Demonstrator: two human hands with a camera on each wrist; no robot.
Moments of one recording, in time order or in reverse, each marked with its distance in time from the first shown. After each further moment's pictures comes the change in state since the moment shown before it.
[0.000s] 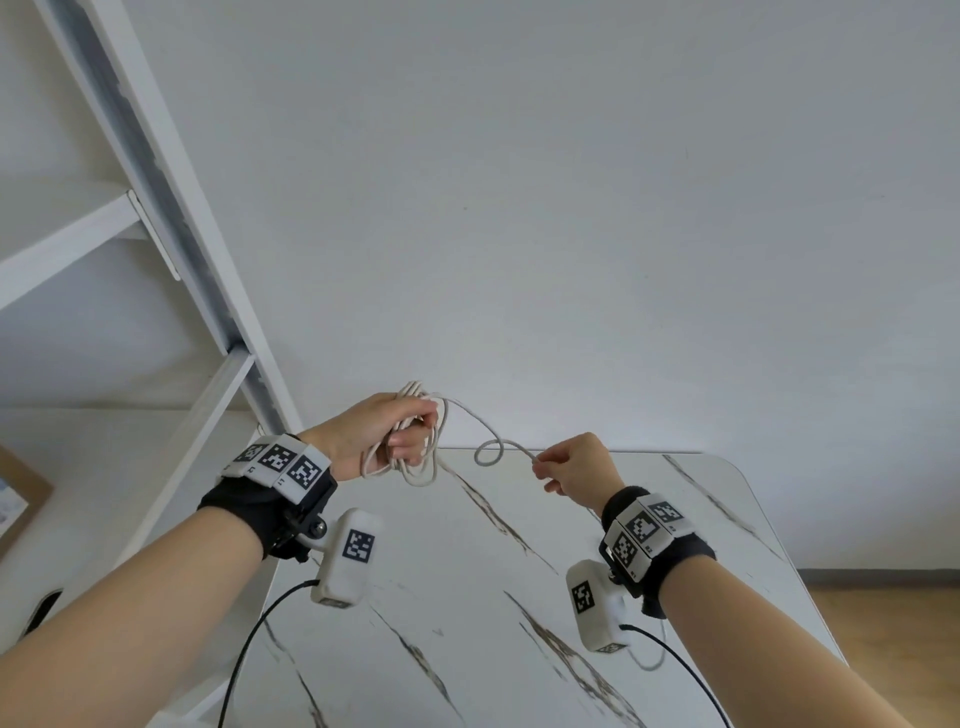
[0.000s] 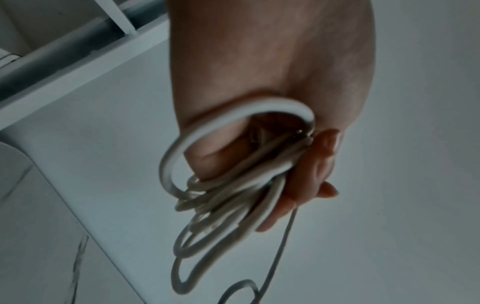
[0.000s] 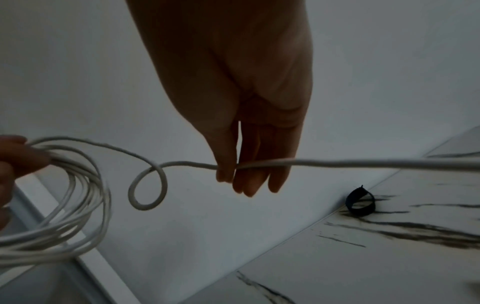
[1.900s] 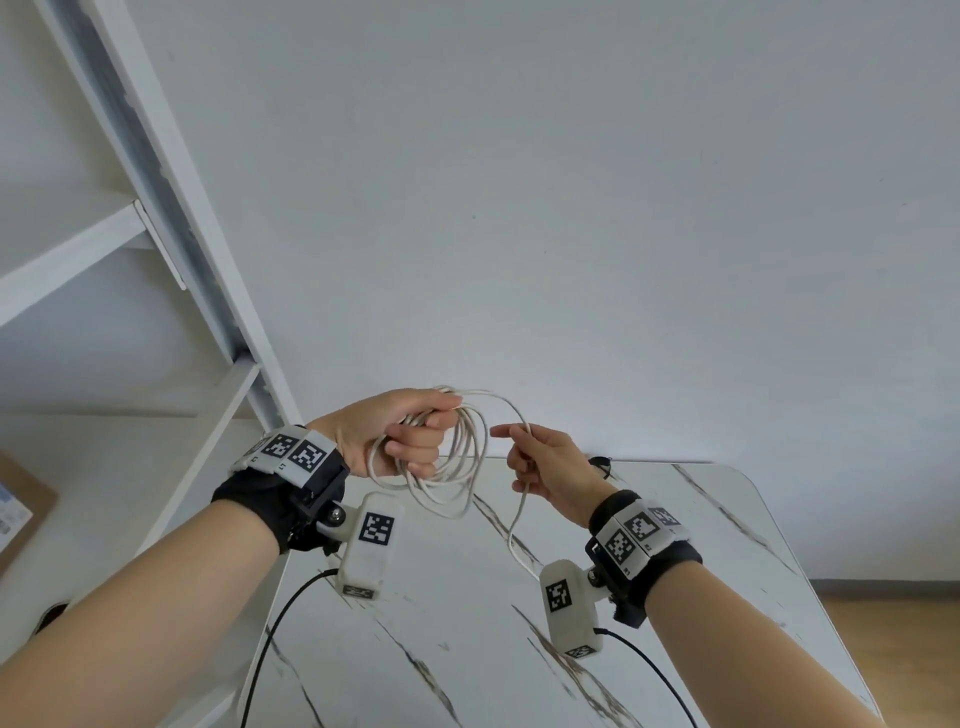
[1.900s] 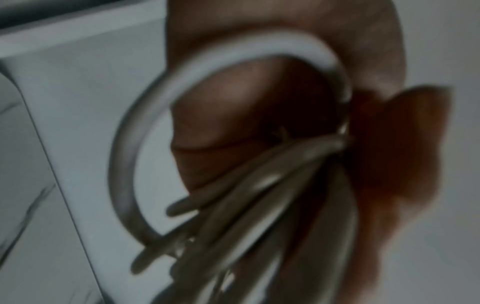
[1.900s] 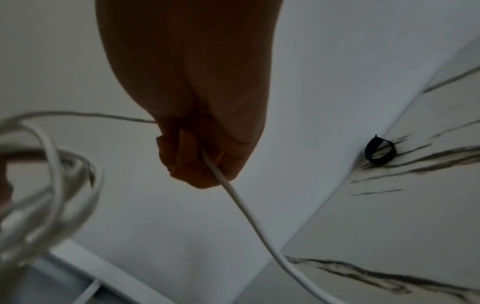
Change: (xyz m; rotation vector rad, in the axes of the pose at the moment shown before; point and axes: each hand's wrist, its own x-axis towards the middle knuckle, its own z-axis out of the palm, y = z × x) left_hand 0.002 0.027 -0.005 -0.161 -0.414 -0.154; right_hand -0.006 -0.043 0.019 0.636 -0.285 -0.018
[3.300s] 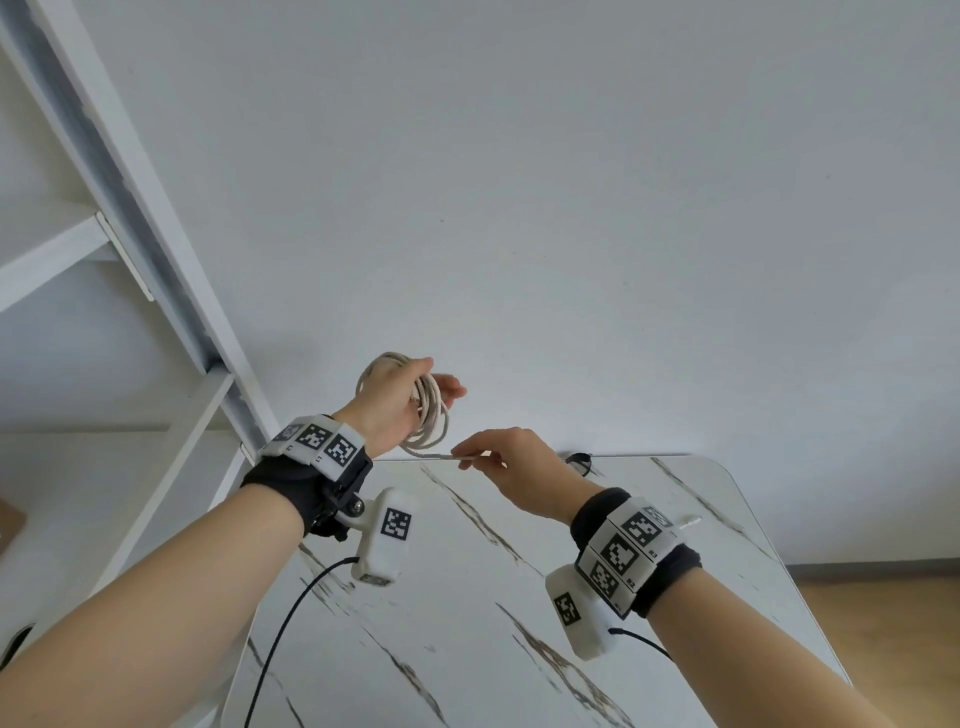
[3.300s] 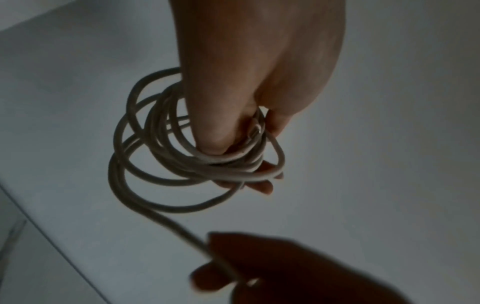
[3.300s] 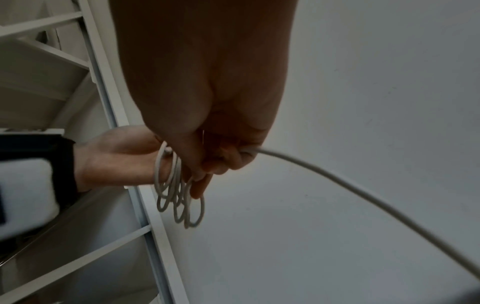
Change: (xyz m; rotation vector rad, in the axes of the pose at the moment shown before) left_hand 0.043 0.005 0.020 -0.141 0.637 0.413; right_hand -0.025 -0.021 0.009 -0.937 -0.080 -0.396
